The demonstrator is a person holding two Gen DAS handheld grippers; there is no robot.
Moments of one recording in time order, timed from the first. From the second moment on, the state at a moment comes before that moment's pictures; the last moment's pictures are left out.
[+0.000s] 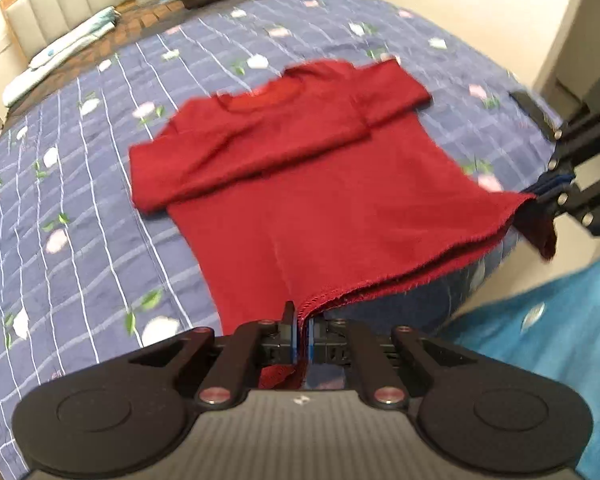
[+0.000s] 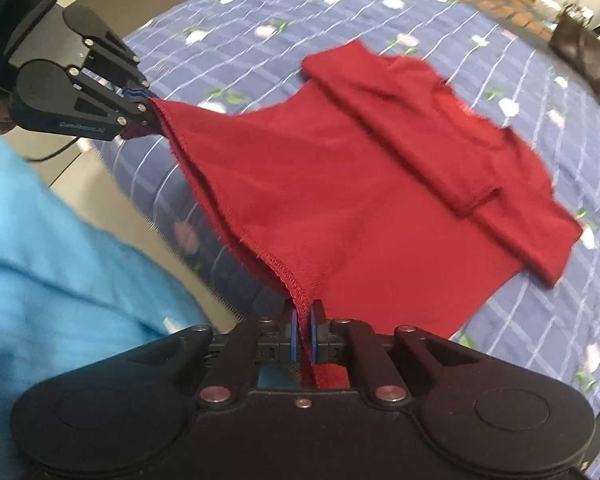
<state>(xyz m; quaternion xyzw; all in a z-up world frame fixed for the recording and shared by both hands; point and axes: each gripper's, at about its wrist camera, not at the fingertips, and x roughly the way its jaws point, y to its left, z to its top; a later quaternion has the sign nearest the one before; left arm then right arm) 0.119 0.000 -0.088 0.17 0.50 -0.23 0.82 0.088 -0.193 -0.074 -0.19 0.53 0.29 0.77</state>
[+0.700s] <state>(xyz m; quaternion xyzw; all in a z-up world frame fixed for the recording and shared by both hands) 0.366 -0.065 -0.054 0.20 0.48 -0.23 0.82 0.334 -0.254 -0.049 -0.22 0.47 0.25 0.82</state>
